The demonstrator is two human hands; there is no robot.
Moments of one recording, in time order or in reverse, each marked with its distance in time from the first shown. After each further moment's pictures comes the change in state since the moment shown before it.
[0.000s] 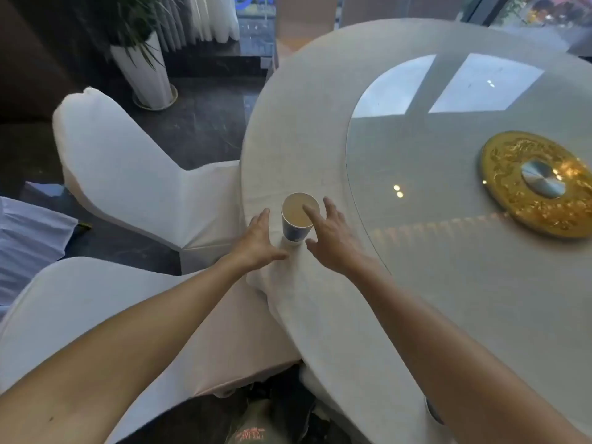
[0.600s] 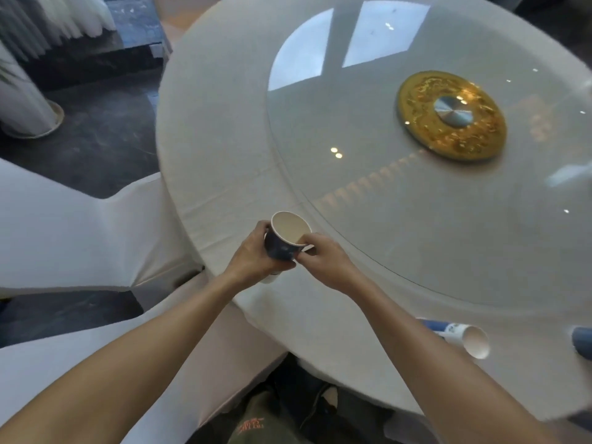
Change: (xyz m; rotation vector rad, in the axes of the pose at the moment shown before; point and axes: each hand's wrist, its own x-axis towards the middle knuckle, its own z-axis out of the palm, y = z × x) left_hand 0.012 0.034 0.047 -0.205 -0.215 0.250; right_hand -0.055 0.044 0.035 0.681 0.125 0.356
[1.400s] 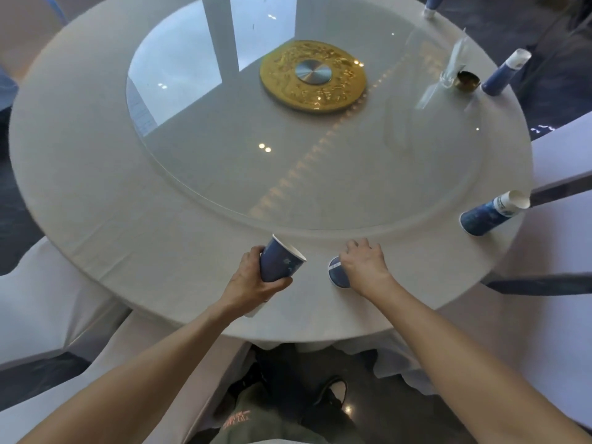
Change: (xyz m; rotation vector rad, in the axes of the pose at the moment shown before) left_hand -0.084 0.061 0.185 0.279 -0.284 0.182; right_hand -0.185 0.216 -0.094 -1.047 -0.014 0.475
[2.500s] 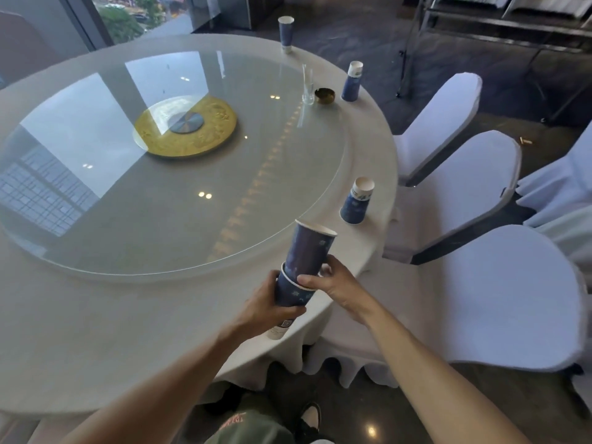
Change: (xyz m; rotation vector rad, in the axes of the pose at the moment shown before) left_hand -0.009 0.186 0.225 0.120 -0.304 0.223; right_hand -0.128 0.191 0.116 2.012 0.219 0.087
